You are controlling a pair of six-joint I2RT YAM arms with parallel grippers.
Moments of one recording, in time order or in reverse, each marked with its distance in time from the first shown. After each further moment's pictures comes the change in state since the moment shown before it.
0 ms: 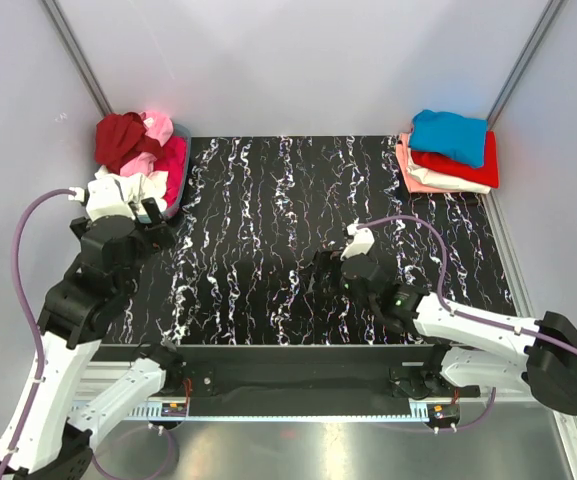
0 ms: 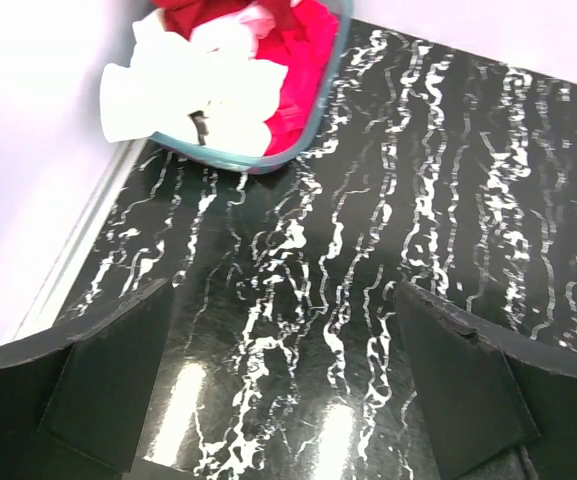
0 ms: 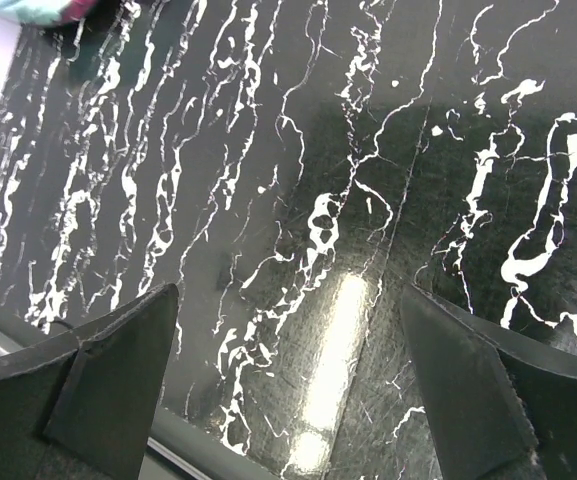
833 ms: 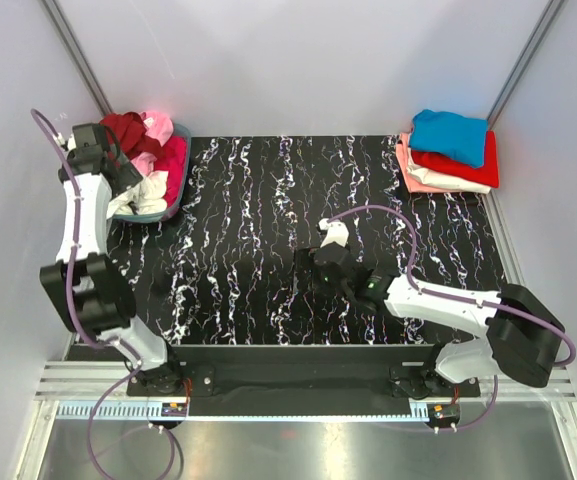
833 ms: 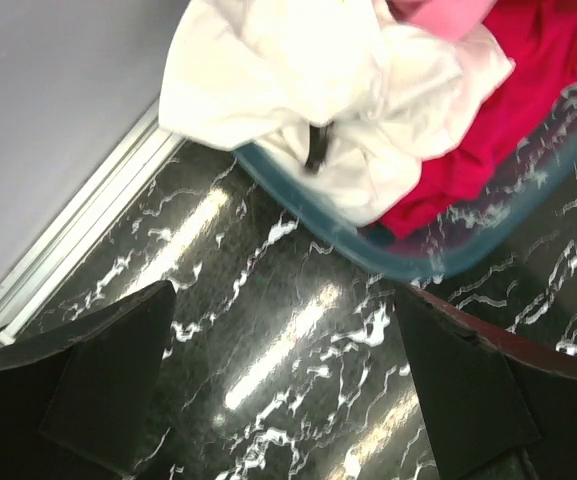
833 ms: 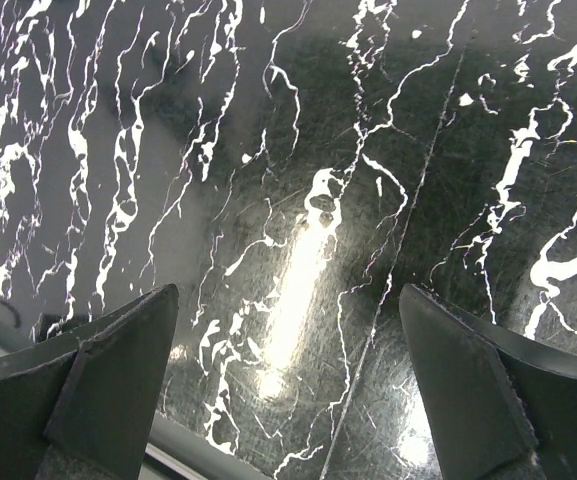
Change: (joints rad) left arm 0.681 0.864 0.321 0.108 0.350 -0.048; right arm 0.000 0.244 0.175 -0.113 -0.053 -0.026
